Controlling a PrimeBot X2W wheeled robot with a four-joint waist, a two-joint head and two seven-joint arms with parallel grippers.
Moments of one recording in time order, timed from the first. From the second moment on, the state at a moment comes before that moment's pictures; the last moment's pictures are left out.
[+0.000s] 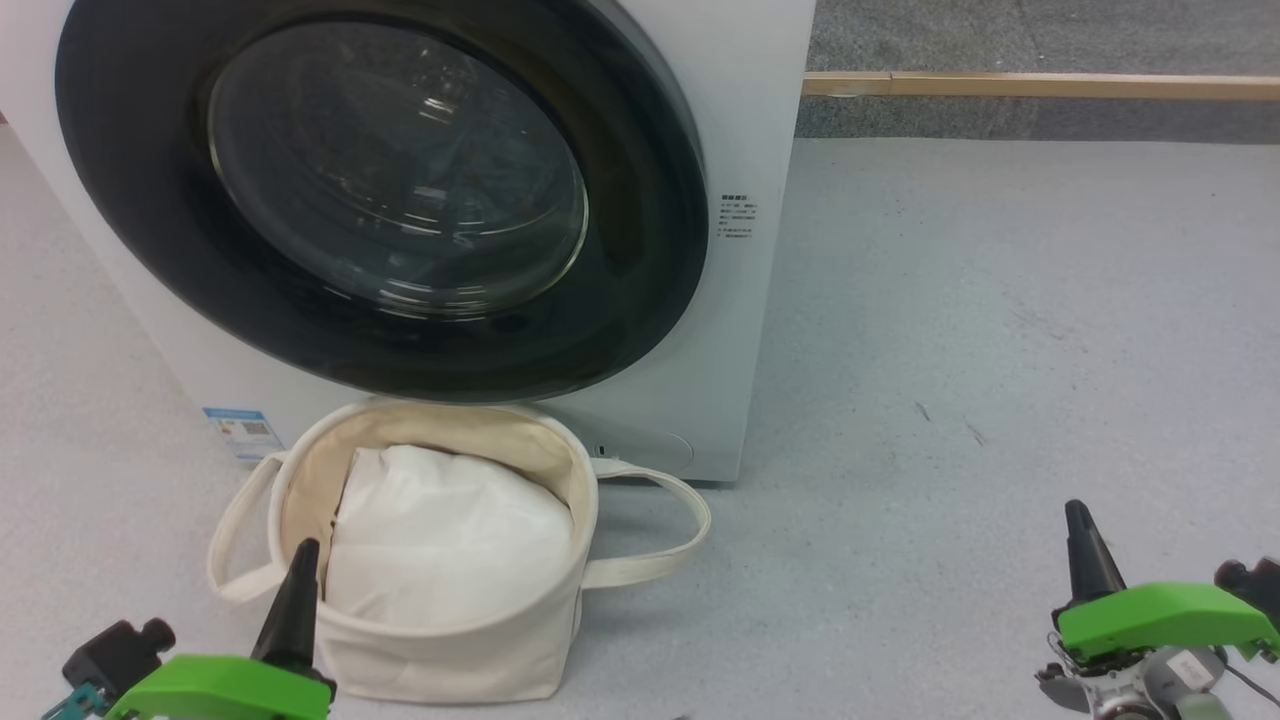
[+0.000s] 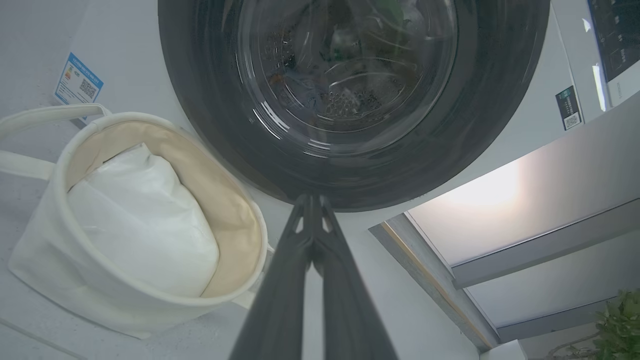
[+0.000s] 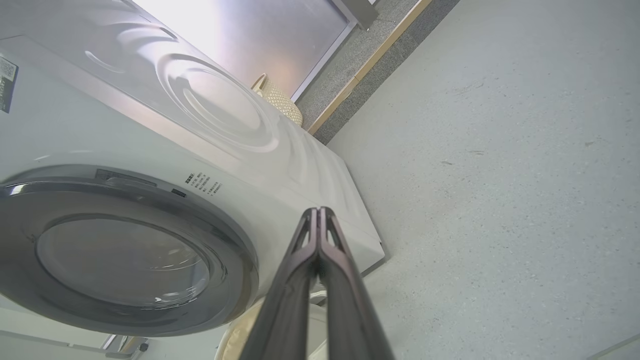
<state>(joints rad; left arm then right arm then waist) -0.12 0.19 -0.08 0.42 -1.06 -0.12 -0.07 -0.10 -0.13 0.00 0.36 1.00 0.13 -0.07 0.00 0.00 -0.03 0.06</state>
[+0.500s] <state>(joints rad) -0.12 0.16 -0.05 0.39 -1.18 -0.11 -0.04 -0.10 -0.11 -0.03 0.34 1.13 0.13 -0.03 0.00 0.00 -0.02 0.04</state>
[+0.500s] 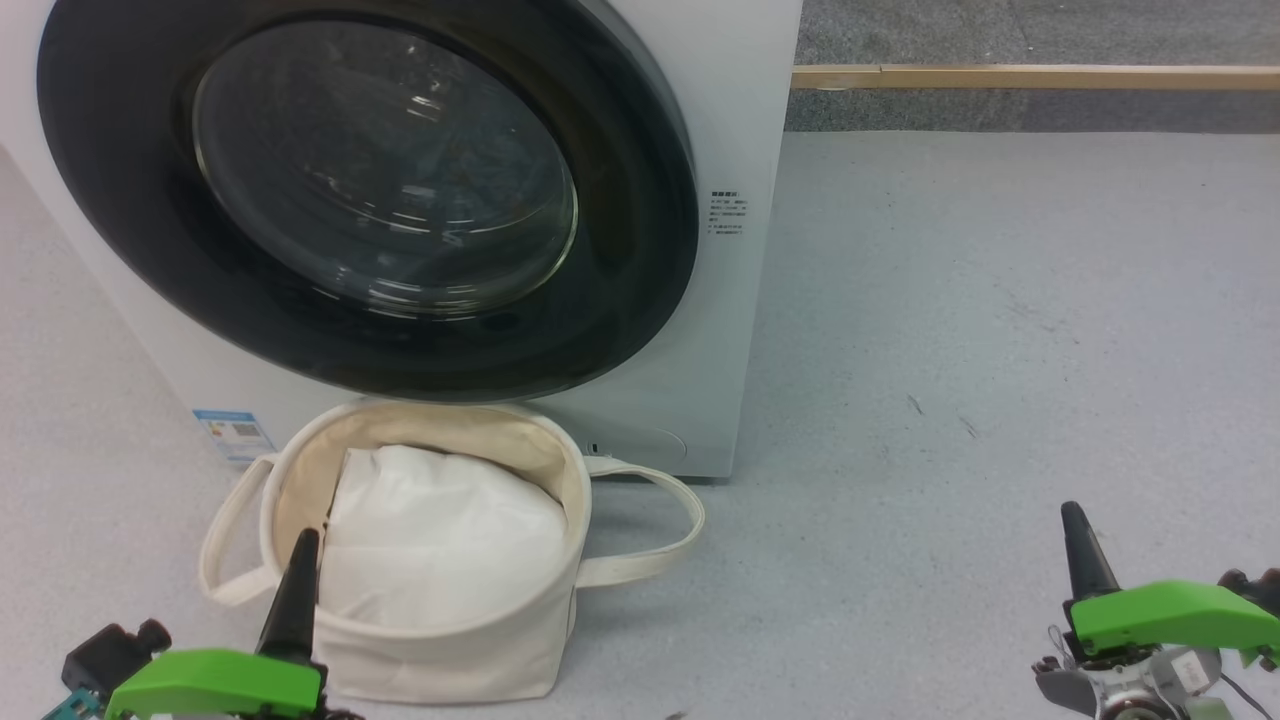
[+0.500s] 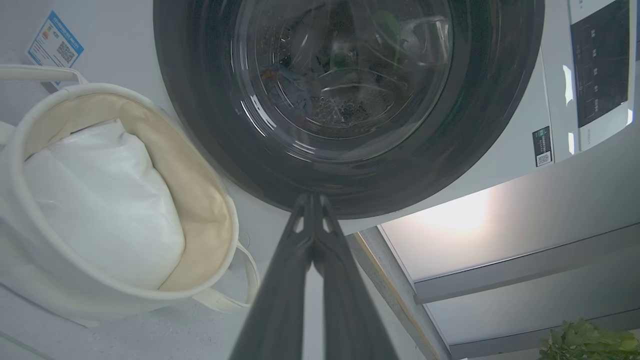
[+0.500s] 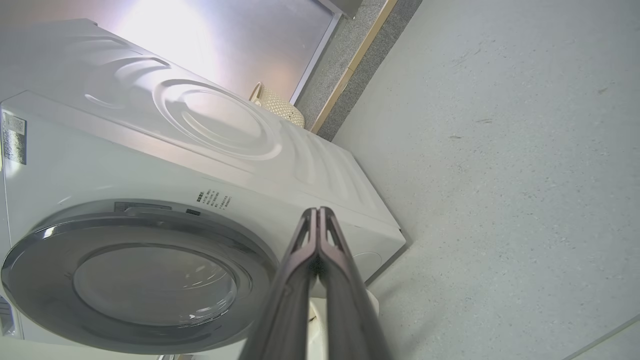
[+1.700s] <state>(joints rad) -0.10 0.08 0.05 0.30 -1.48 -0.11 0.07 -0.10 -0.07 -0.11 0.31 1.47 0.13 0.07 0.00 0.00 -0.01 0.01</state>
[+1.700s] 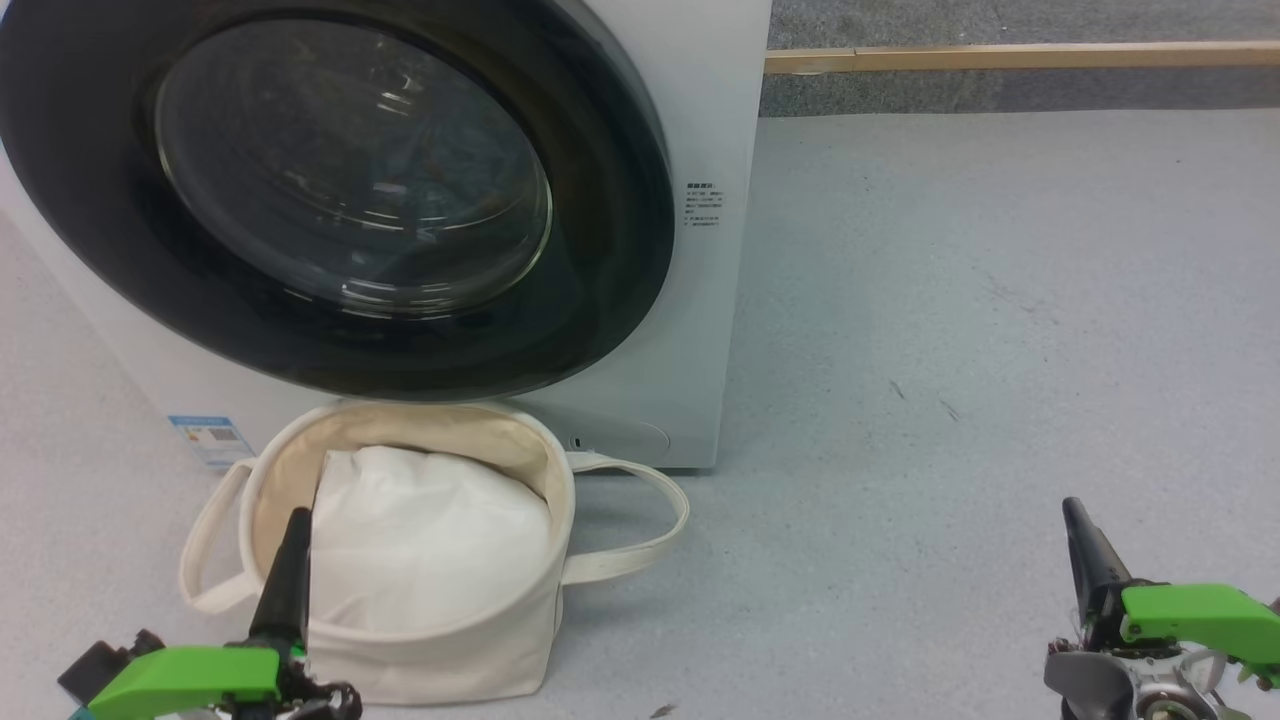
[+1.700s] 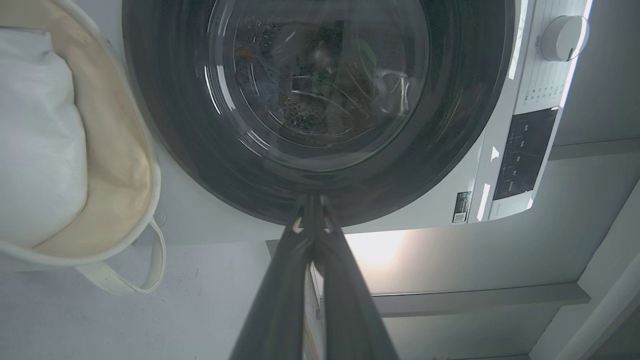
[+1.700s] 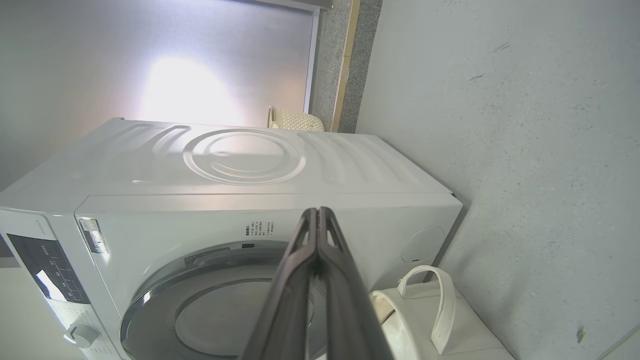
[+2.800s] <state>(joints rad) -0.08 0.04 0.08 0.26 -1.60 -0.11 0.11 -0.10 -0.05 -0.14 0.29 1.60 0.13 0.11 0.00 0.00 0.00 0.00</state>
